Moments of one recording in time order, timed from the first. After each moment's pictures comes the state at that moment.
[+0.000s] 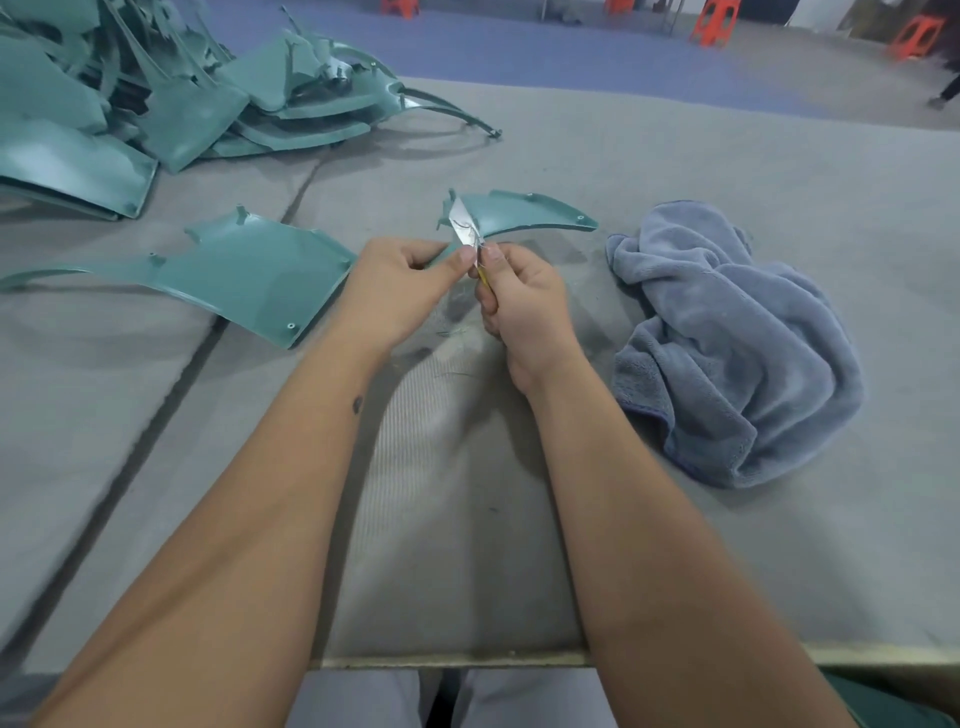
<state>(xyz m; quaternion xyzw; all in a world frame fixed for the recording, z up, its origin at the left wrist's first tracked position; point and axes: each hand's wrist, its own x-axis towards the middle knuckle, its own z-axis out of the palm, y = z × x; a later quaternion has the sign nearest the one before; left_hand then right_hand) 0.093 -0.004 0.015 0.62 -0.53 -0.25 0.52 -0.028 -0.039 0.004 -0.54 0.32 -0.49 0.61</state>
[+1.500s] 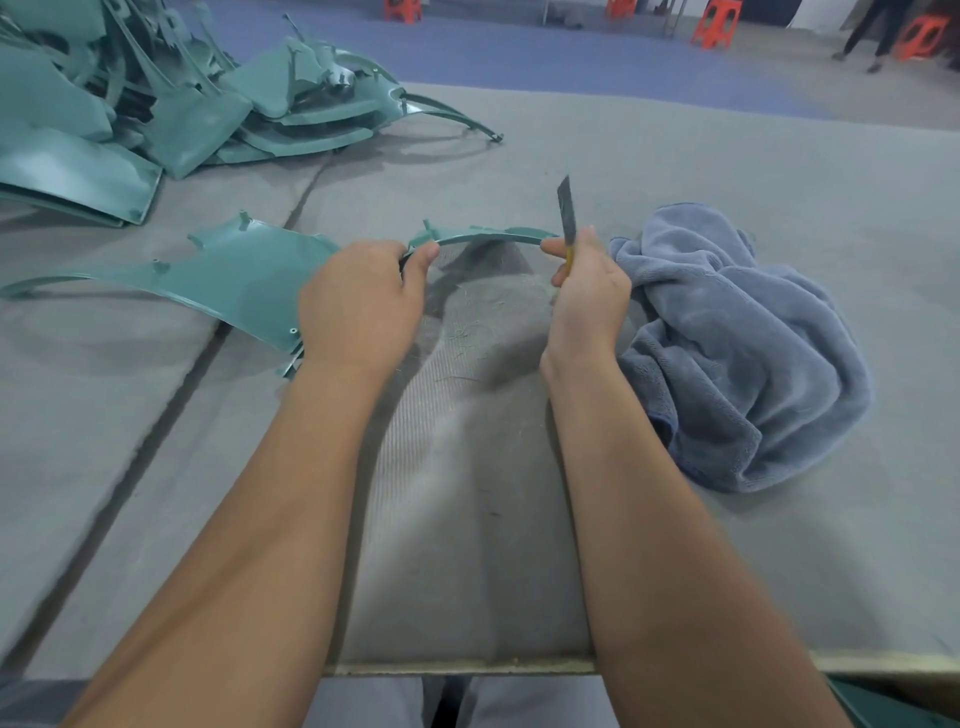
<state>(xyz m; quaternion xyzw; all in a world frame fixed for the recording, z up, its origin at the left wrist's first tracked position) 0.103 0.006 0.005 0.77 -0.55 0.13 0.31 -0.047 -0.049 0.013 -0.40 0.50 -0.59 0.49</state>
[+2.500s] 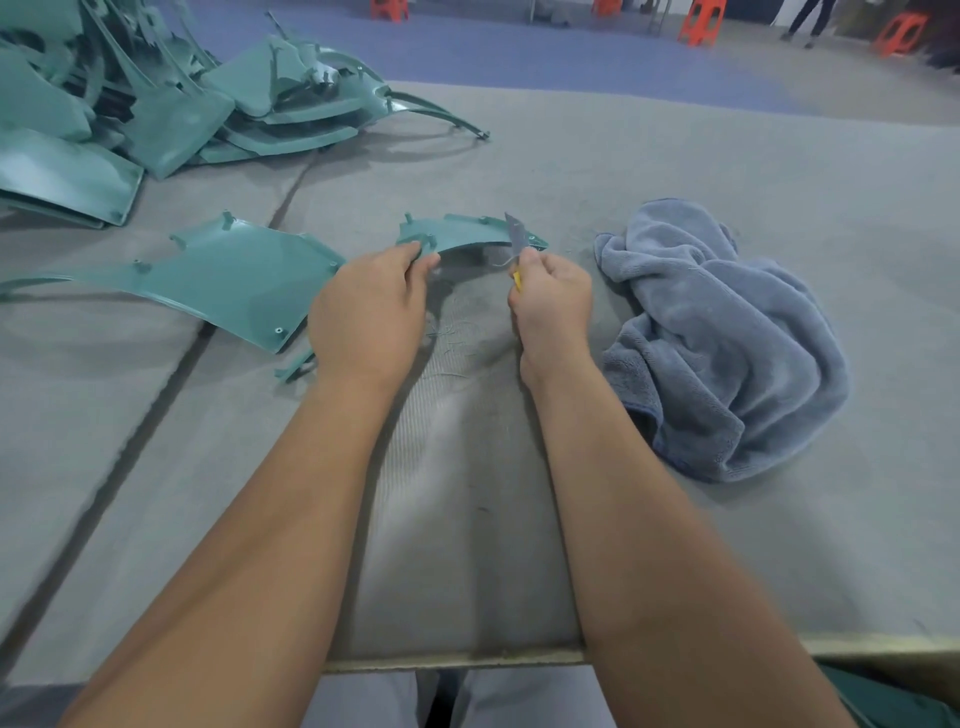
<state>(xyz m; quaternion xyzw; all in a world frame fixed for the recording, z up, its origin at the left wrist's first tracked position) 0.084 0.007 -0.003 0.73 -0.55 0.12 0.39 -0.037 -0.061 -0.005 -0.50 0.53 -0.53 0.44</state>
